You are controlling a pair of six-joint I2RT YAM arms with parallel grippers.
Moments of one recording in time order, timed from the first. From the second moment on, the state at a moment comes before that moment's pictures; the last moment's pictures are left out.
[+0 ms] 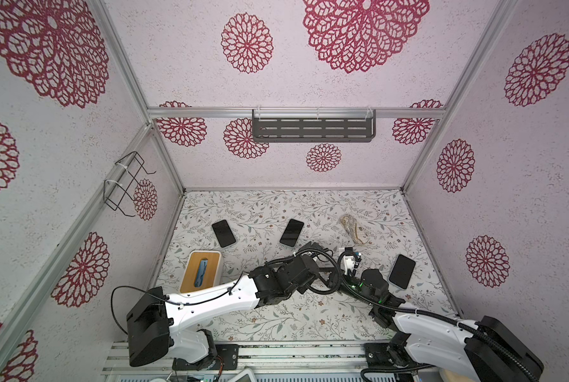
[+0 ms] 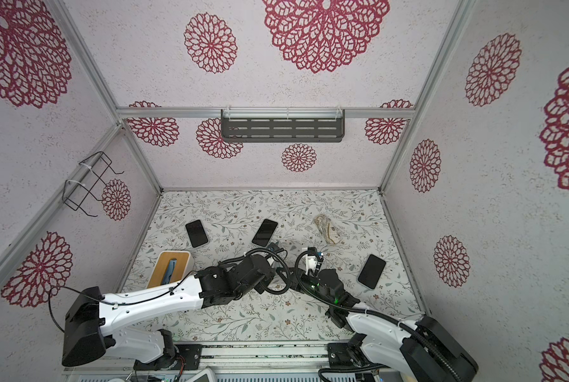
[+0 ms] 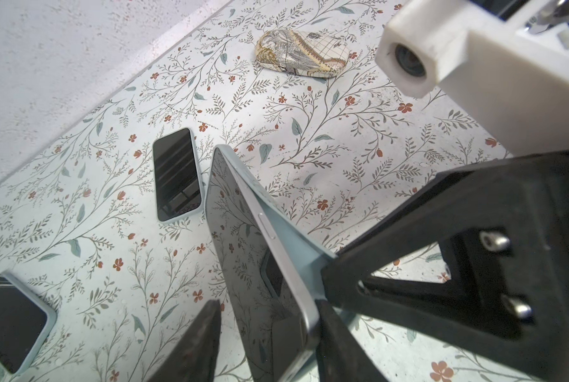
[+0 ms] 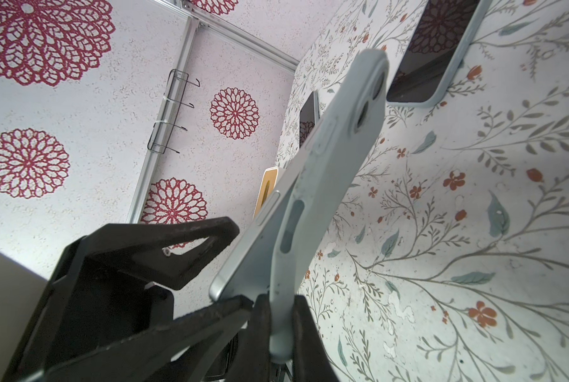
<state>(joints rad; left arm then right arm) -1.12 1.41 1.04 -0.41 -0.46 -0.16 0.75 1.05 0.22 0.70 -0.29 1.14</state>
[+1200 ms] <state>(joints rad) -1.13 1.32 0.96 -0.41 -0.56 -0.14 0.76 1.02 0.19 0.63 -0.25 1.15</state>
